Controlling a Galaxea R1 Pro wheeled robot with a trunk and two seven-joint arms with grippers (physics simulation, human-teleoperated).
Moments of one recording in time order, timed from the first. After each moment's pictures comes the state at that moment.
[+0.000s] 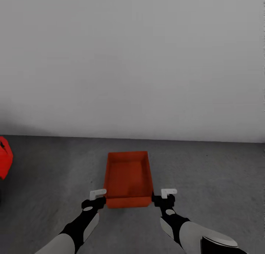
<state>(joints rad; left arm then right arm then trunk) -0.58 -0.06 -0.24 -0.44 0.31 0.04 0.34 -0.76 0.15 1.41 0.00 -1.31 -0.35 -0.25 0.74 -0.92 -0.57</state>
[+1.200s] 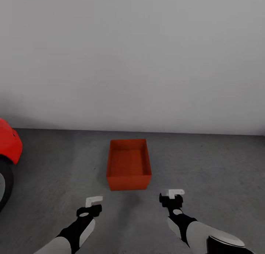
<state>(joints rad) -0.58 -0.04 -0.24 -0.34 0.31 0.04 0.33 -0.76 0.09 1.40 0.01 -1.32 -0.33 -0.25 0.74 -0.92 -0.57</state>
